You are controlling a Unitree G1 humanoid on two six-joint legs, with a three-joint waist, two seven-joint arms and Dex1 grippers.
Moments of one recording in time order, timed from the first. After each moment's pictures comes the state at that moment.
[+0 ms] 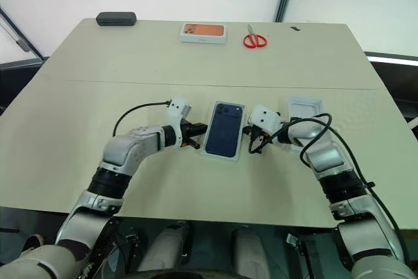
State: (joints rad) left arm -0.62 0.18 -0.19 0.20 -0.37 0.79 -0.54; right arm -0.53 -0.67 0.20 0.24 0.02 0.21 0.97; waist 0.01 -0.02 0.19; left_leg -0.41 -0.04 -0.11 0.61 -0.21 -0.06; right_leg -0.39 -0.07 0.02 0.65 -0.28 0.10
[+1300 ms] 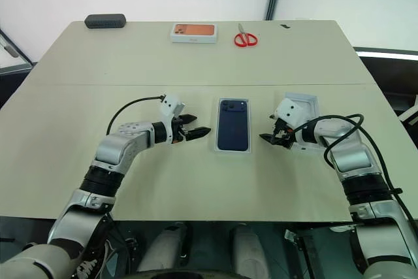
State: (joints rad) left arm -0.60 0.28 -0.13 0.20 -0.28 0.66 -0.72; right arm -0.48 -0.75 0.09 0.24 0.06 0.27 0.99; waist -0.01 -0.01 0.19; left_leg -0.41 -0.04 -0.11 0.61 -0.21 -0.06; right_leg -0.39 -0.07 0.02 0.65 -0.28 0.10
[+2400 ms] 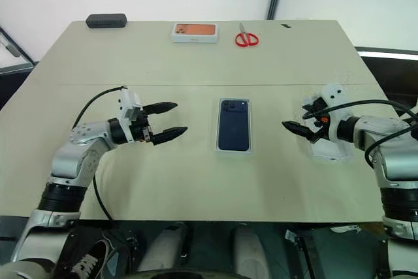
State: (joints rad) left arm -0.42 0.49 0.01 0.04 -0.42 0.25 -1.05; right arm -0.36 -0.87 -0.19 -0.08 0.33 0.82 0.82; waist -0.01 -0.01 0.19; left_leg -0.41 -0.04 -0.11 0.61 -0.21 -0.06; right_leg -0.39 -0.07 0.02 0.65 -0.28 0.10
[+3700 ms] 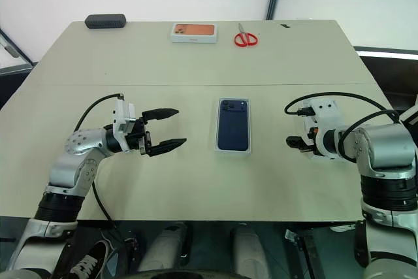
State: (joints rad) left arm -0.35 0.49 -0.01 0.00 -0.44 0.14 -1.13; right arm -0.50 -0.73 -0.20 -0.19 0.38 1.60 0.38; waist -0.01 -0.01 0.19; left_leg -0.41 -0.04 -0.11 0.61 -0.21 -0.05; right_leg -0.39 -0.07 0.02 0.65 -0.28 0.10
